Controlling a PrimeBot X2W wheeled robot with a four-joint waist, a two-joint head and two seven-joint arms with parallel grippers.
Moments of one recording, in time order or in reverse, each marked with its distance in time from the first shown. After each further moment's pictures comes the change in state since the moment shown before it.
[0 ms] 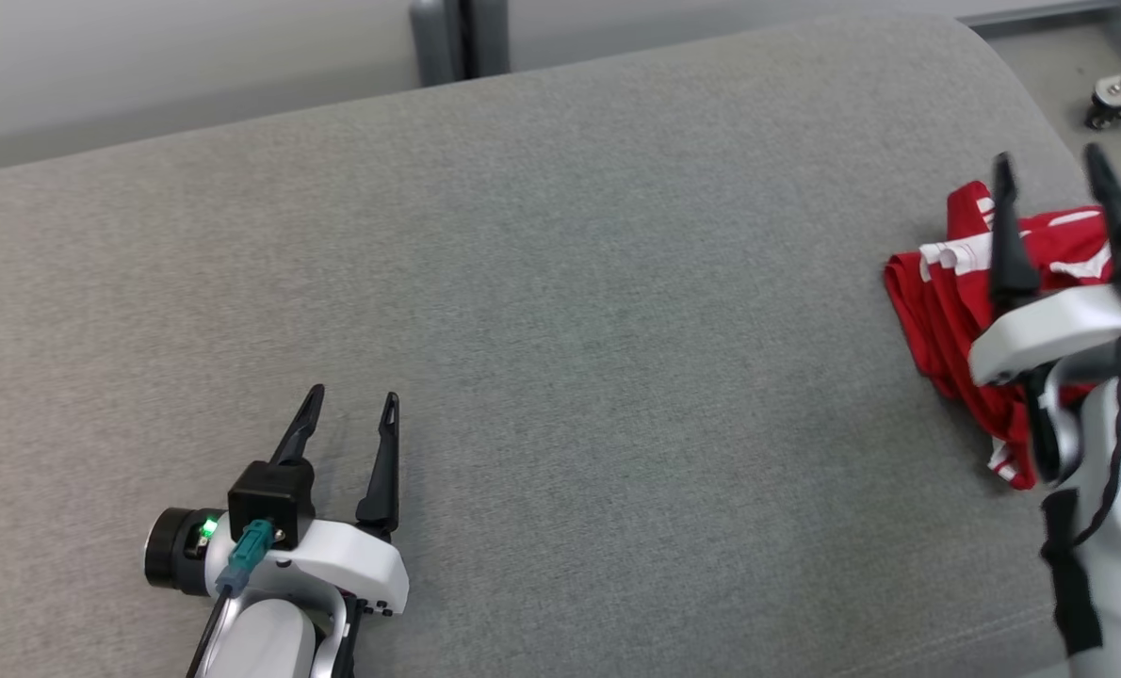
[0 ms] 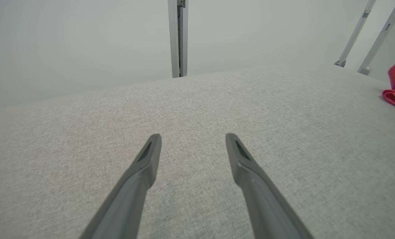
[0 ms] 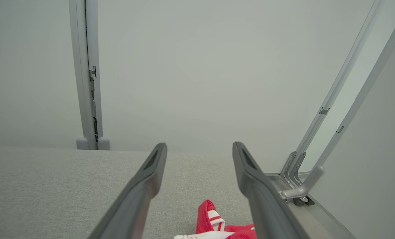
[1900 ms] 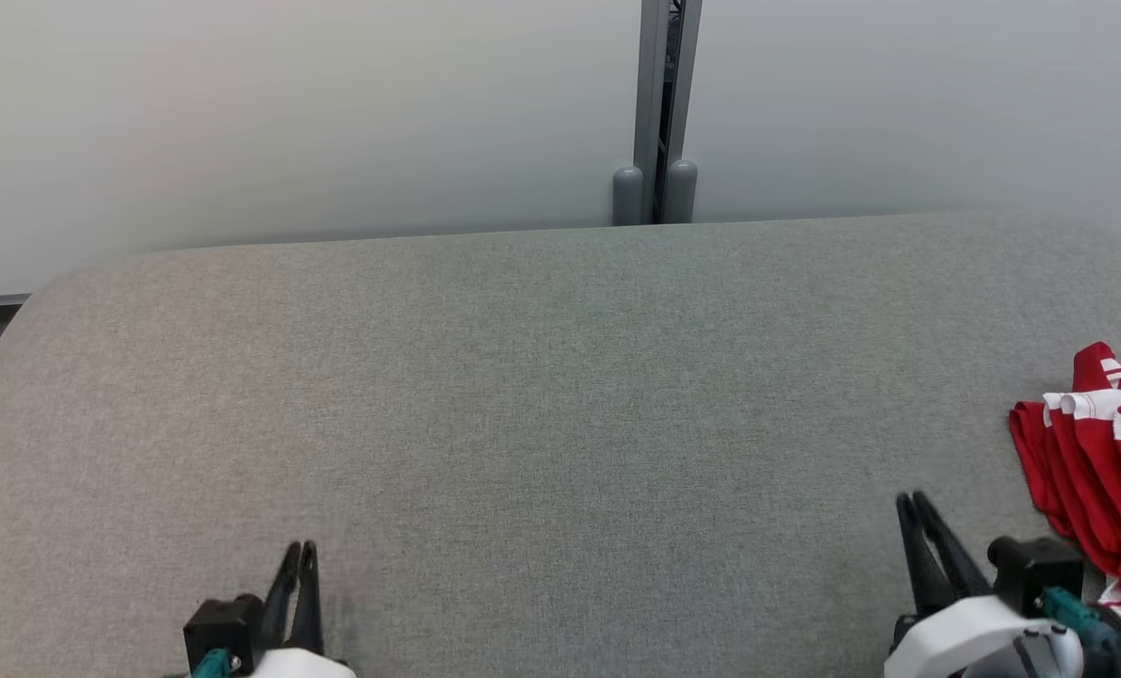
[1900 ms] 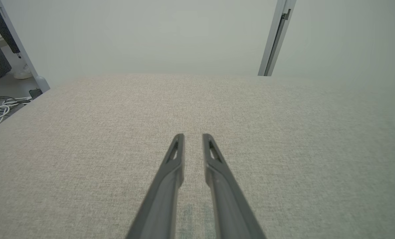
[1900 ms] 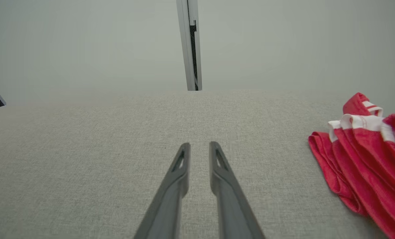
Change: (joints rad) left arm 0.197 -0.005 0.089 0.030 -0.077 0.037 0.006; right arm 0.487 0.043 0.171 -0.063 0.234 0.000 0.000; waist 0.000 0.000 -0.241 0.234
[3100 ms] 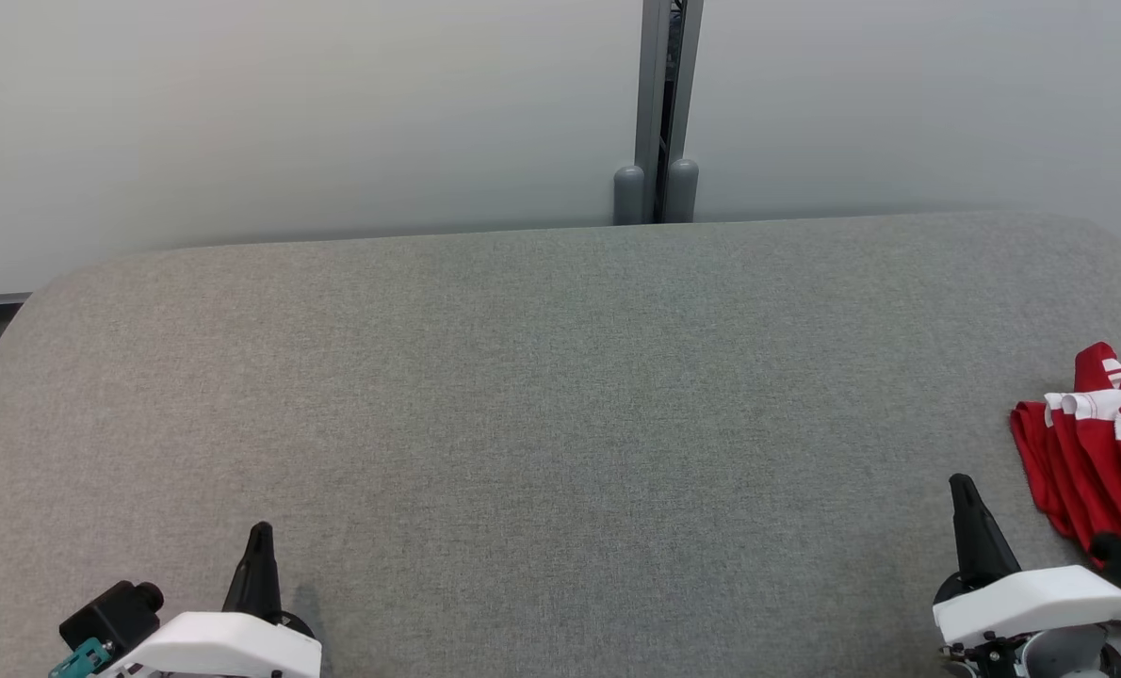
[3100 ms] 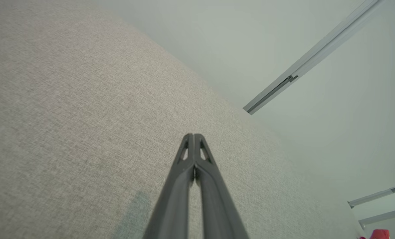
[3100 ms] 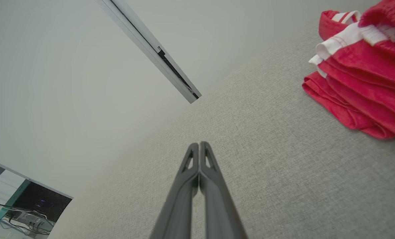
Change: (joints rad) left arm -0.004 -0.003 0.077 -0.066 -0.578 -0.071 0.154; right arm 0.026 0.003 -0.048 -0.091 0.609 0.000 0.155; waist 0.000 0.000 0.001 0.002
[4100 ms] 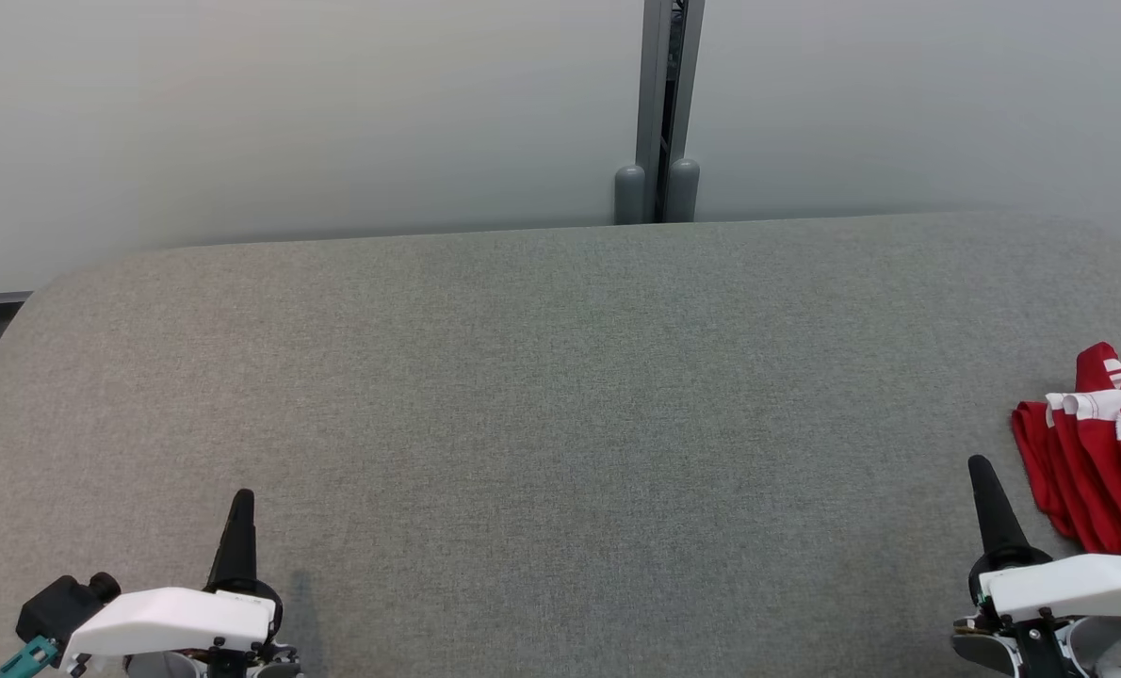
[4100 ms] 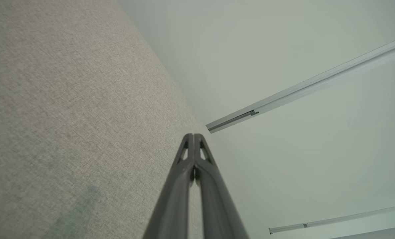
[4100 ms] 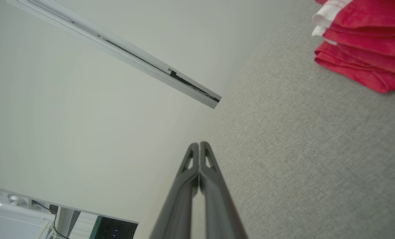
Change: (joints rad) left arm -0.025 0.003 0.049 -0.054 -0.345 -0.044 0.088; right arm 0.002 -0.004 -0.029 -0.070 0.362 0.000 0.091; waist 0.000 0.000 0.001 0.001
